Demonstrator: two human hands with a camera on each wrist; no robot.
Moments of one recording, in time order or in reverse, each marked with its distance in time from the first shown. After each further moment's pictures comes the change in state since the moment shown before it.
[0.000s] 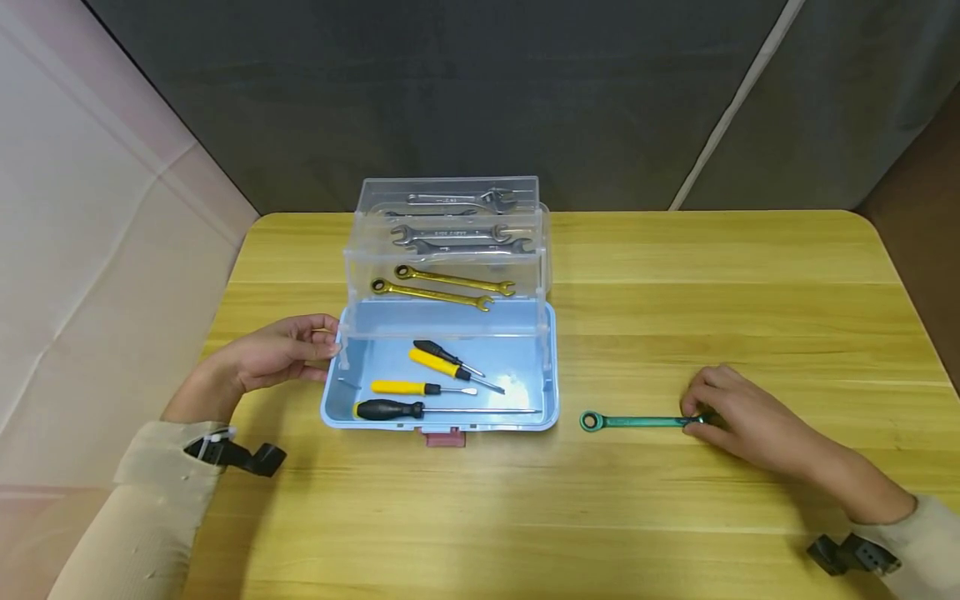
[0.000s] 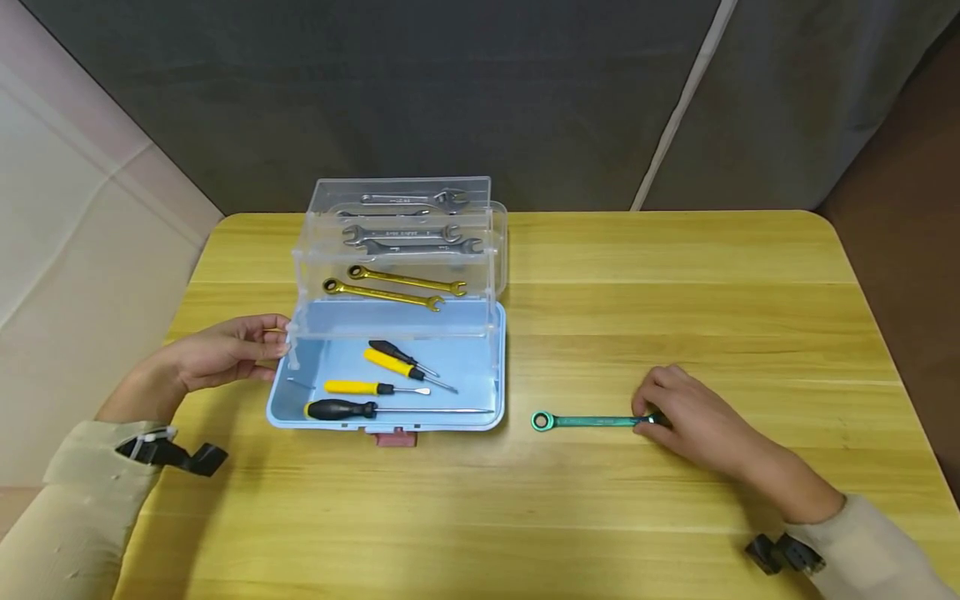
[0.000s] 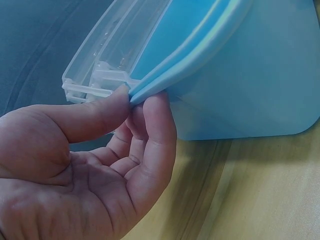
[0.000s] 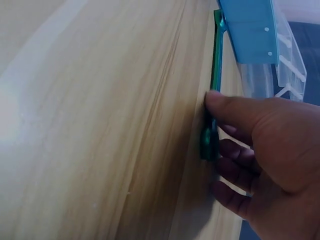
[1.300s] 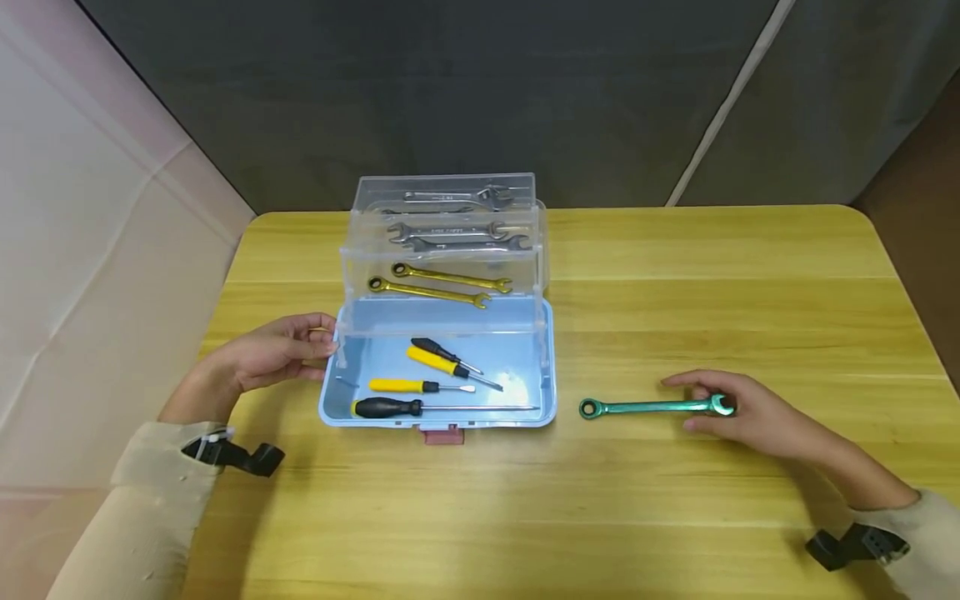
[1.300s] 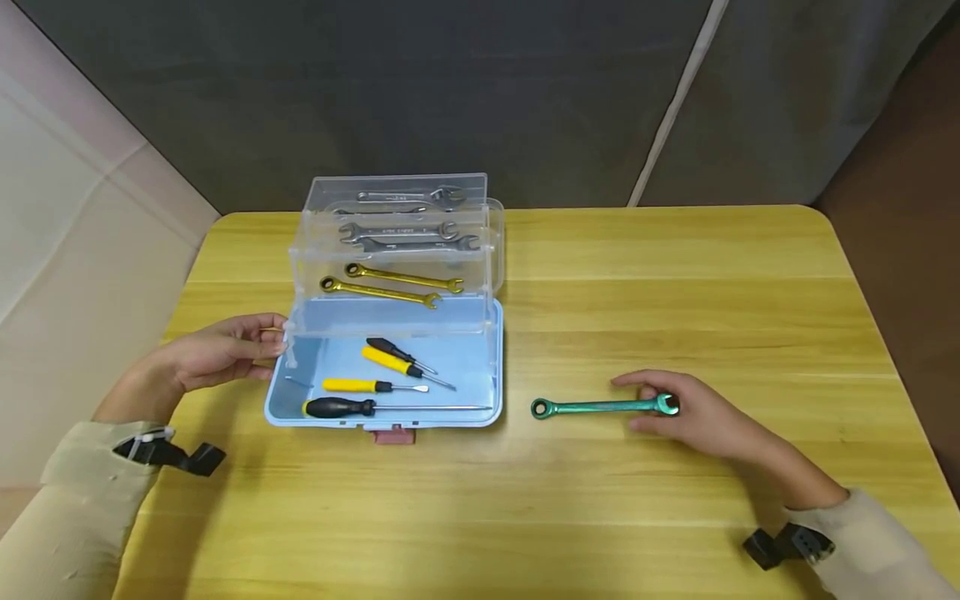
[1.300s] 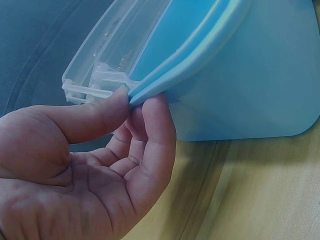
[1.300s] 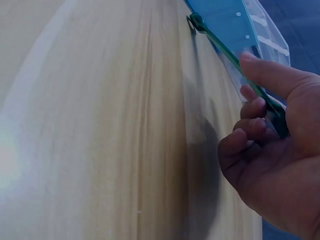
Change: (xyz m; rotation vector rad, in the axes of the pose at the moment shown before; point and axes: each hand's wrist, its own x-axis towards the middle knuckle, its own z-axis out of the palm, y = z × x) left_hand 0.000 -0.001 0.000 0.028 0.043 -0.018; right_hand 0.000 0.005 -0.004 0.745 -0.046 0.102
